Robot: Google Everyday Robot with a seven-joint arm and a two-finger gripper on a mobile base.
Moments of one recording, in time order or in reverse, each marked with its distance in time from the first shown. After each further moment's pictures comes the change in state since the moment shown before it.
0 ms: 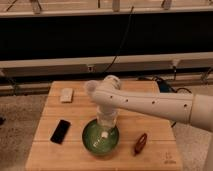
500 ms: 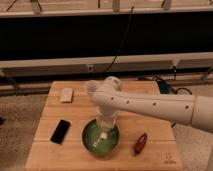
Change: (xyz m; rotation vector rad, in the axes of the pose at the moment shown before) arm -0.006 -0.002 0.001 0.023 -0.003 -0.015
